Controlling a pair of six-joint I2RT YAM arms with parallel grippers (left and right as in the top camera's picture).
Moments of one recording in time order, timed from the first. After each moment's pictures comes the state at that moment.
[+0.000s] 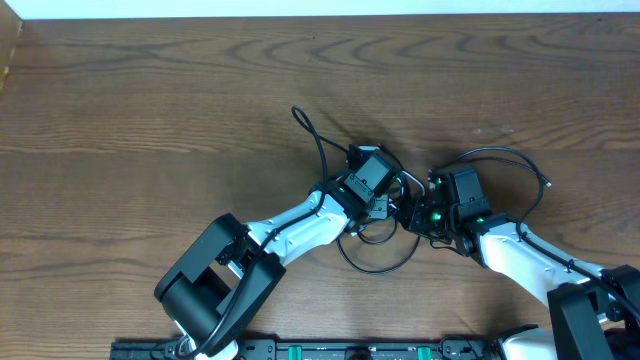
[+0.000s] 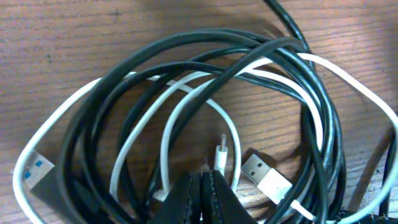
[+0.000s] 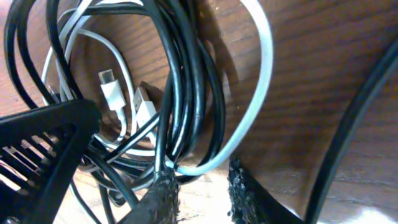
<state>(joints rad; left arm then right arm) -0.79 1.85 1.03 -0.26 -0.10 -0.67 0.33 1.51 0.53 -0.09 -0.36 0.73</state>
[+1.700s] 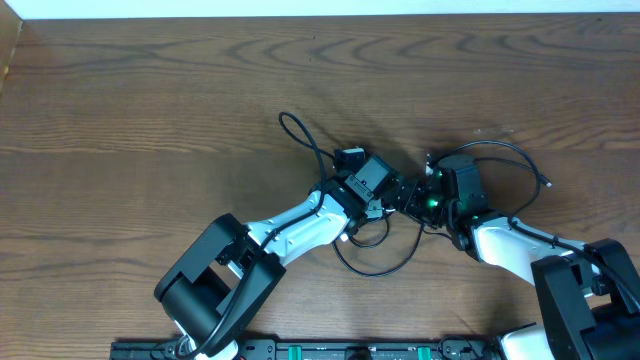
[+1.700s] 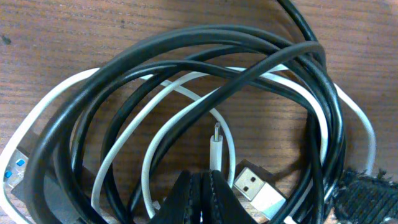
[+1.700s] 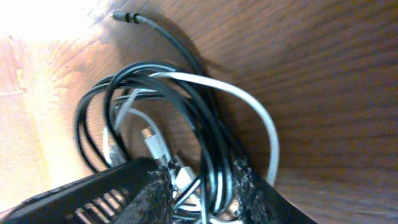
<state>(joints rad) -0.79 1.85 1.03 -0.34 -0.17 -0.85 0.31 1.61 0.53 0.23 -0.46 0.88</state>
